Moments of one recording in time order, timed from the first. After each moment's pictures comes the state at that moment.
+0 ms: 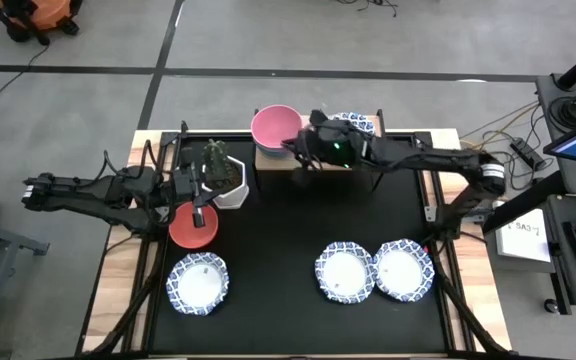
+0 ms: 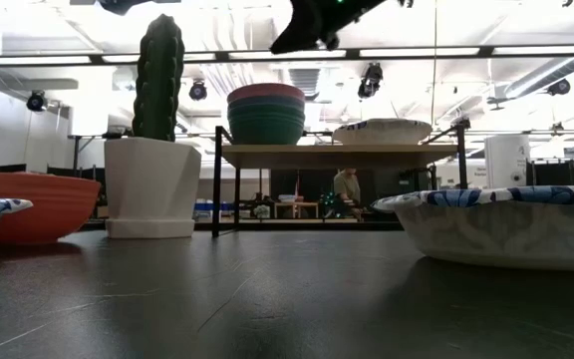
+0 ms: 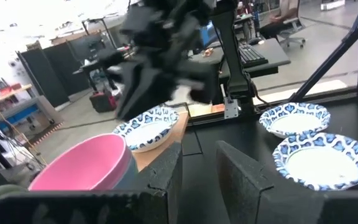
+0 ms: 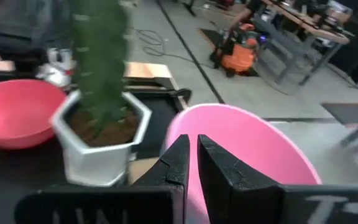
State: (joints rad) left arm -0.10 0.65 0.70 -0.09 -0.33 0.27; right arm -0.22 1.61 1.44 -0.14 0.18 -0.25
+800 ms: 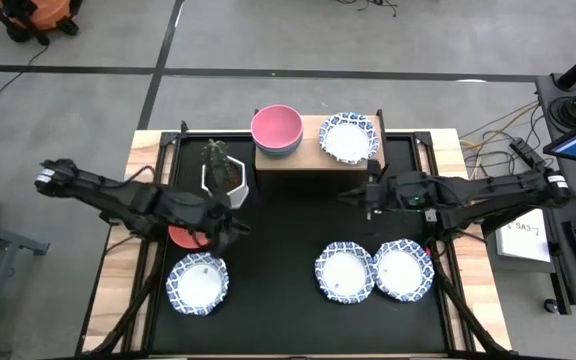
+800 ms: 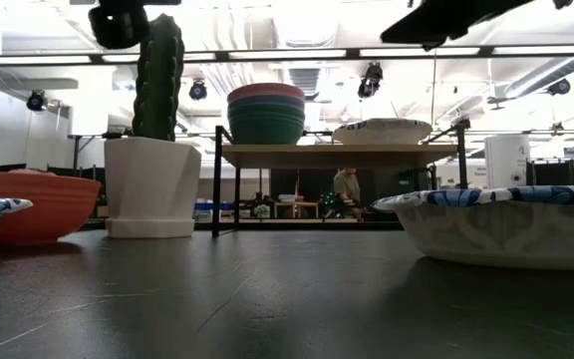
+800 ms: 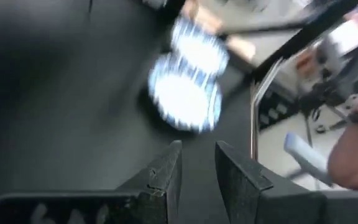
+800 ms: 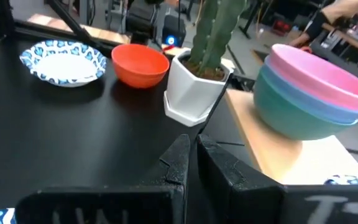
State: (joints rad) left arm -0.28 1.03 0.94 -0.43 -0.15 -0.75; right arm 0.04 0.94 0.72 -0.07 0.18 -0.23
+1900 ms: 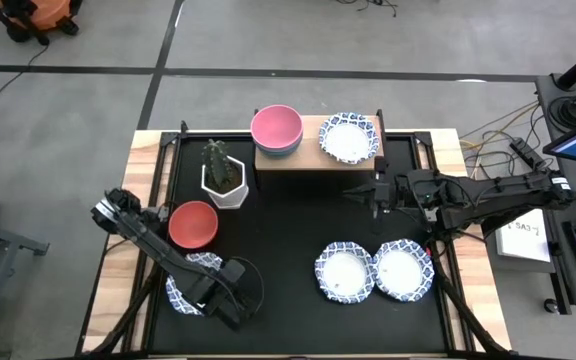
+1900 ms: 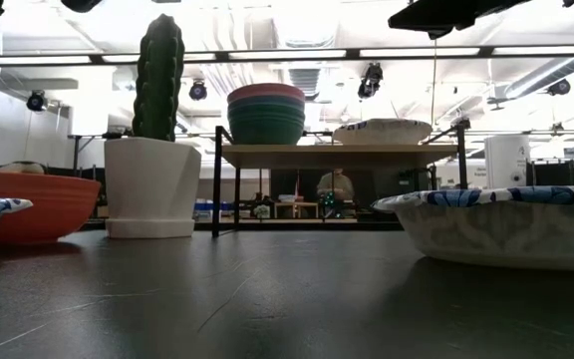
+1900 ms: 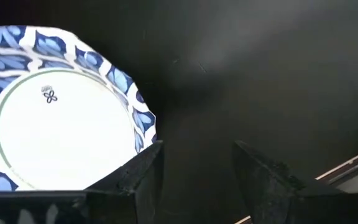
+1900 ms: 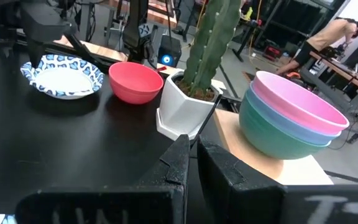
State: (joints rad) left arm -0.66 1.79 1.45 -1.14 -0.08 -1.67; right arm 0.04 0.87 0.69 -0.04 0.18 -0.31
